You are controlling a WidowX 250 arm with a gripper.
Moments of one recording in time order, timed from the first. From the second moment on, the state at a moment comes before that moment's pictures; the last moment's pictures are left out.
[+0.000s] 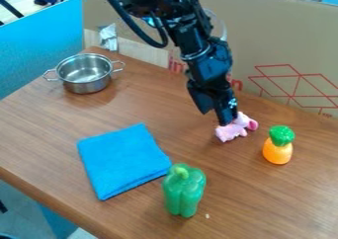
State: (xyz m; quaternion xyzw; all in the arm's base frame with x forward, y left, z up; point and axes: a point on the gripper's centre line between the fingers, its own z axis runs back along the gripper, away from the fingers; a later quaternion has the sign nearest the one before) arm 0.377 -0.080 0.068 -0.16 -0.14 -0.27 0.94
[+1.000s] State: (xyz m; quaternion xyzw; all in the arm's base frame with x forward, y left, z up) arm 0.388 -0.100 0.035 -0.09 -0.15 -0.29 0.94
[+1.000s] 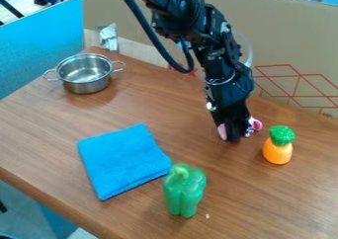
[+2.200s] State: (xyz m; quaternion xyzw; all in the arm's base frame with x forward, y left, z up) arm 0.321 0.089 0.094 -0.02 -0.16 0.04 0.99
